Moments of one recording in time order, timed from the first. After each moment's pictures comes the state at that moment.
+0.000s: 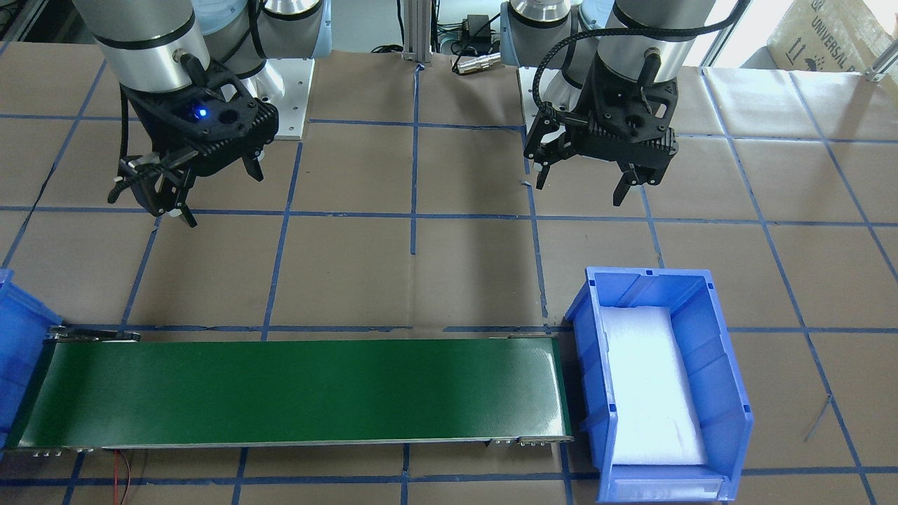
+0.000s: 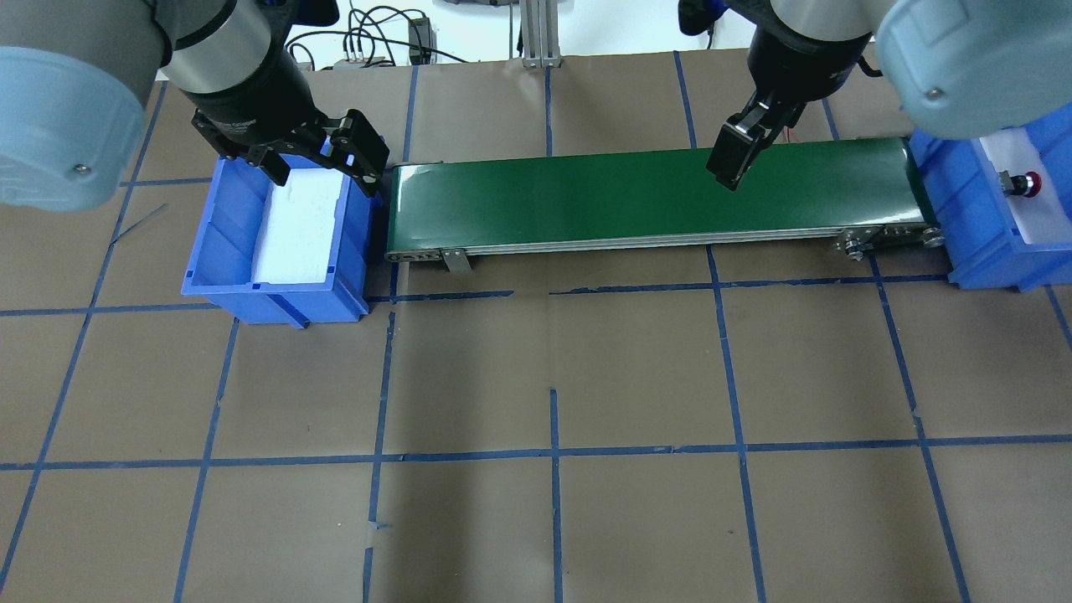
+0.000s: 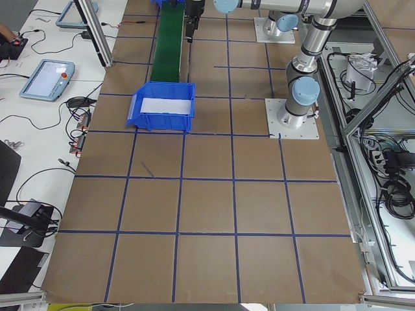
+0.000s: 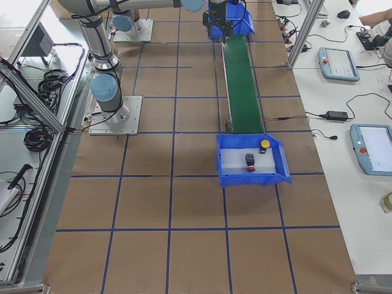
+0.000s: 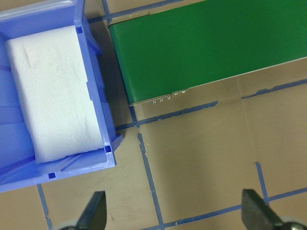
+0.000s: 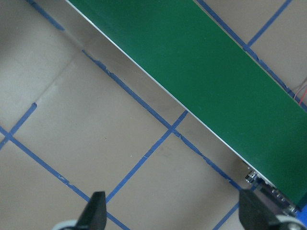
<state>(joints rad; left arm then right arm) -1.64 -1.58 -1.54 -1.51 1.54 0.13 1.65 -1.53 1.50 -1.63 -1.60 -0.61</state>
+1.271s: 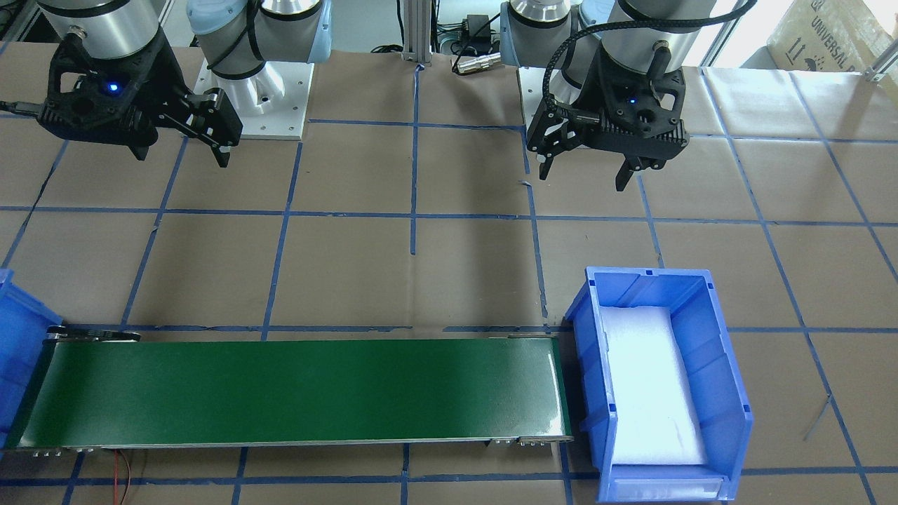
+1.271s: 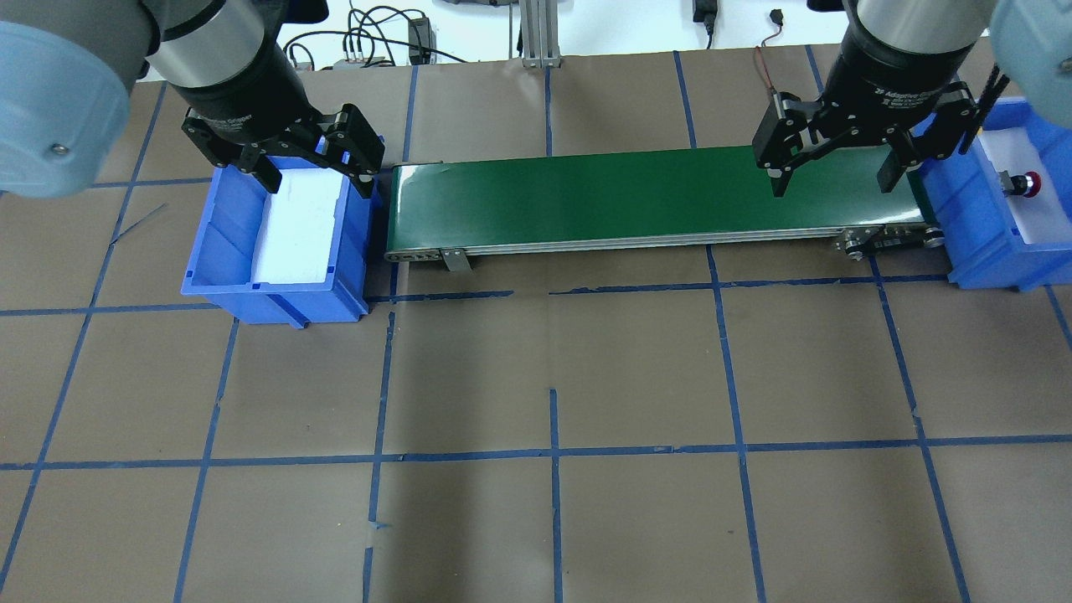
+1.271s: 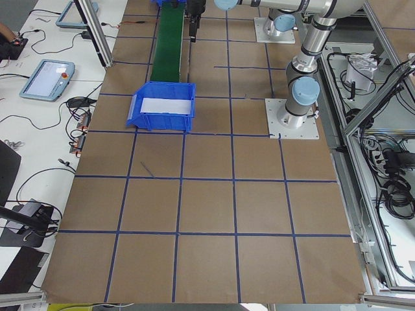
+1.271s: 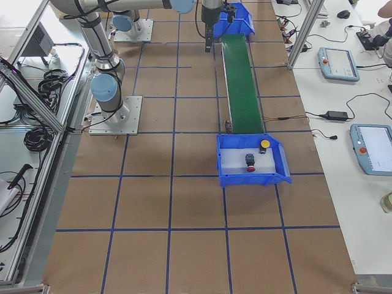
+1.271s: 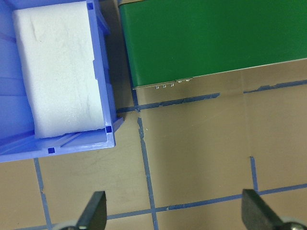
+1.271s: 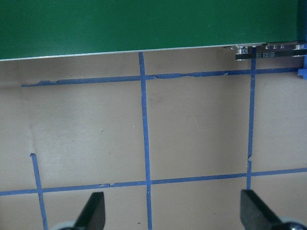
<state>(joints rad) -1.63 -1.58 -1.52 -1.55 1.54 0.07 1.56 -1.58 1.52 -1.47 -1.63 0.03</state>
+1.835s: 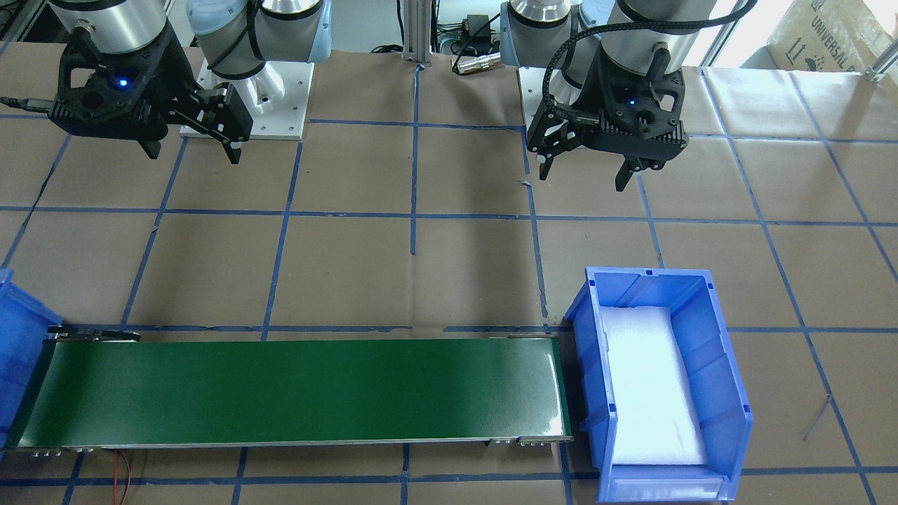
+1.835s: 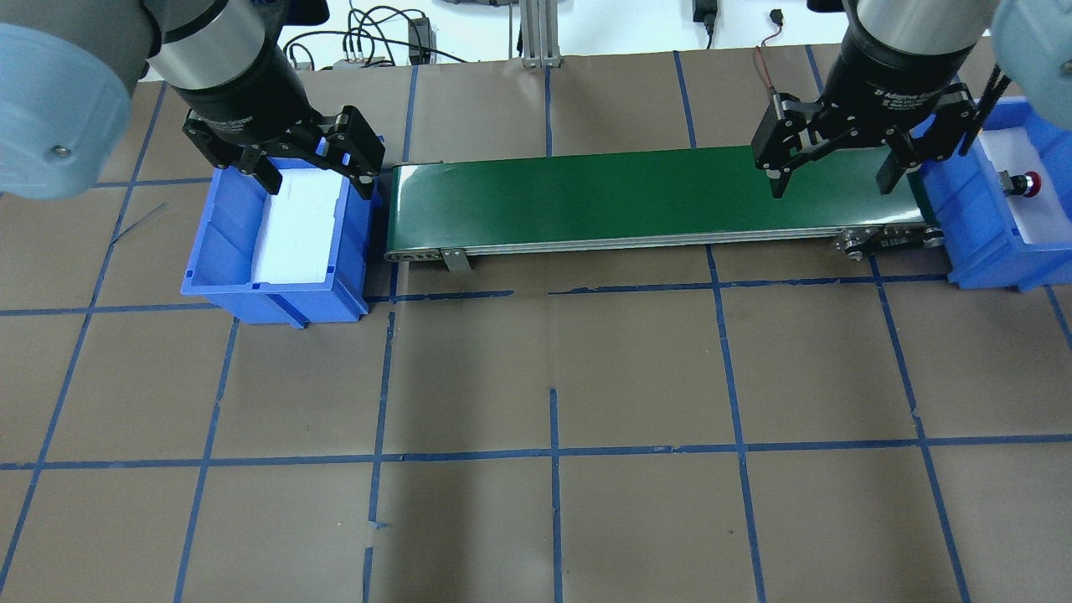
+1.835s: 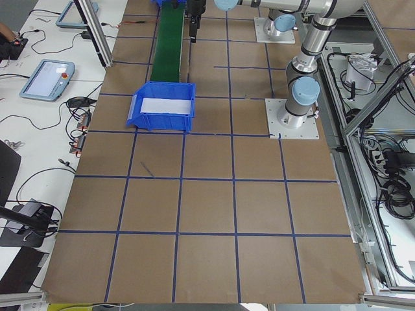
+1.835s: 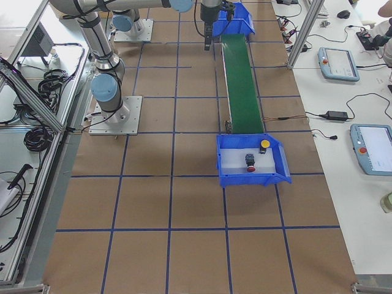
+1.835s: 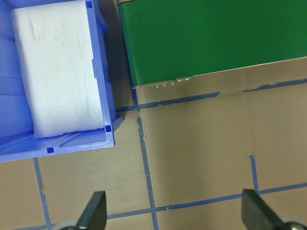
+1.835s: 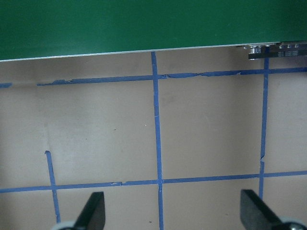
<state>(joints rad) -1.63 -1.58 -1.53 -1.55 1.54 0.08 1.57 -1.59 1.52 -1.48 -1.58 0.04</state>
